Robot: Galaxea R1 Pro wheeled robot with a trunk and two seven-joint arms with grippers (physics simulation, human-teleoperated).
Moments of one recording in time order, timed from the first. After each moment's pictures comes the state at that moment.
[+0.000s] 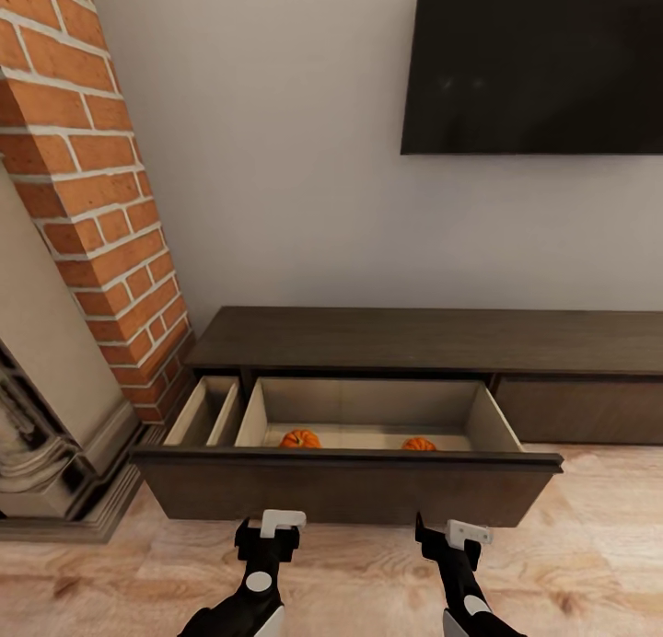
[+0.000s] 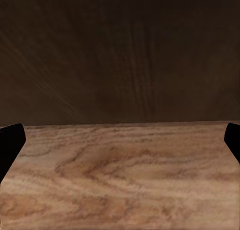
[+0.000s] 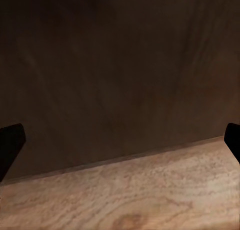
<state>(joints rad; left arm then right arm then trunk) -0.45 -0.07 -0.75 -0.60 0.47 -0.05 0.58 -0.49 0.01 0.34 -0.25 -0.44 -0.53 -0.19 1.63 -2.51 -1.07</state>
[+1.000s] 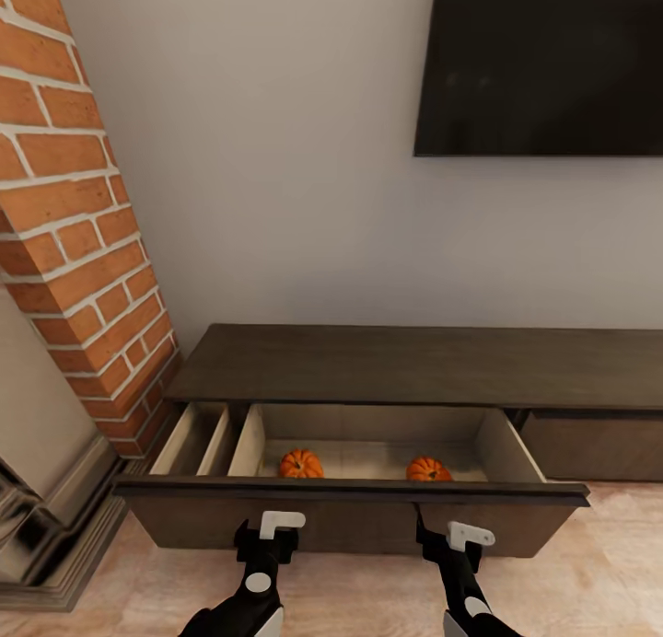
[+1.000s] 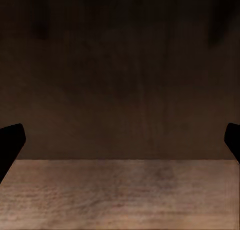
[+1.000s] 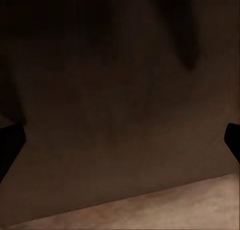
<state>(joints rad) -0.45 -0.07 -0.75 -0.59 0.47 -0.05 0.58 -0.49 0.01 0.34 -0.24 -0.45 -0.53 -0.20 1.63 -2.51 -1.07</state>
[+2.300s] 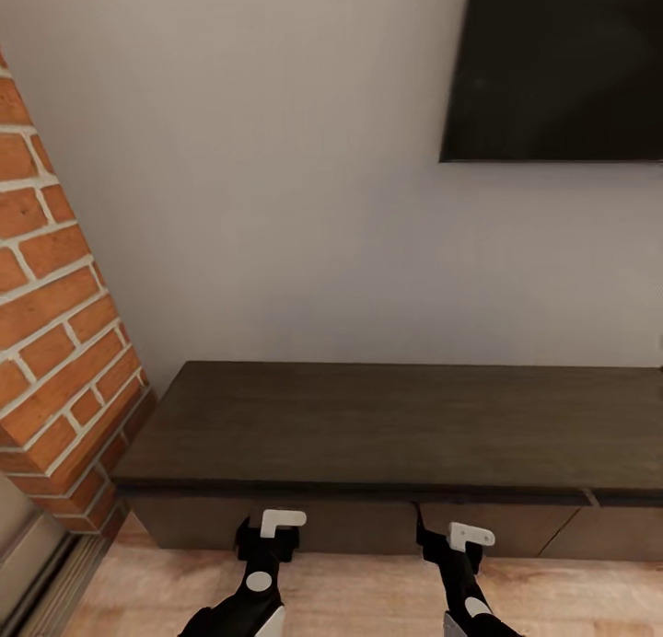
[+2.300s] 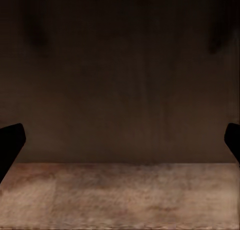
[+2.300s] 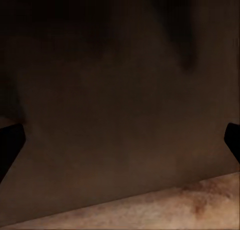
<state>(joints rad) -0.45 -0.07 -0.75 -0.60 0.47 -0.05 0.58 -0.49 0.01 0.34 -0.24 -0.44 -0.53 -0.19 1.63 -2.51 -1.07</state>
